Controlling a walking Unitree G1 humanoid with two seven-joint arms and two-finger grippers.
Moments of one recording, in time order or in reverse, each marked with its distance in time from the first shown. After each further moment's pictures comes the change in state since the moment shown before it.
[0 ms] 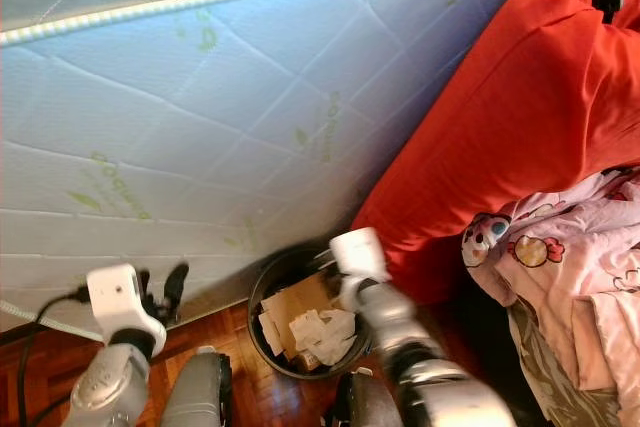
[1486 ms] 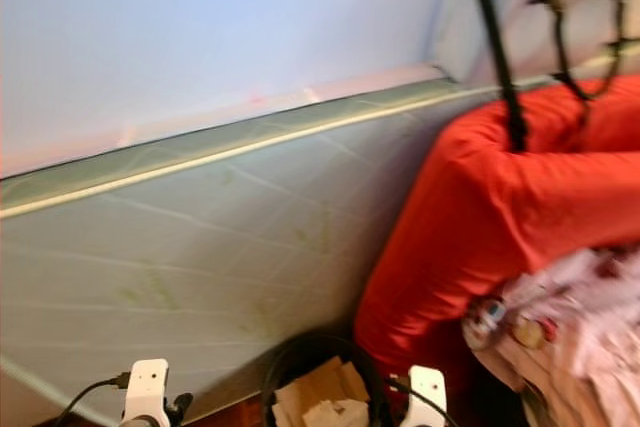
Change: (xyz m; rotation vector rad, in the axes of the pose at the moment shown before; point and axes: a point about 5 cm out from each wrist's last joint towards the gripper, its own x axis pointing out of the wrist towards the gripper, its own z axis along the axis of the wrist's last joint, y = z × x) left arm -0.012 0.039 -0.146 0.163 0.657 0.057; right arm -0.099 -0.011 -0.170 0.313 0.433 -0.184
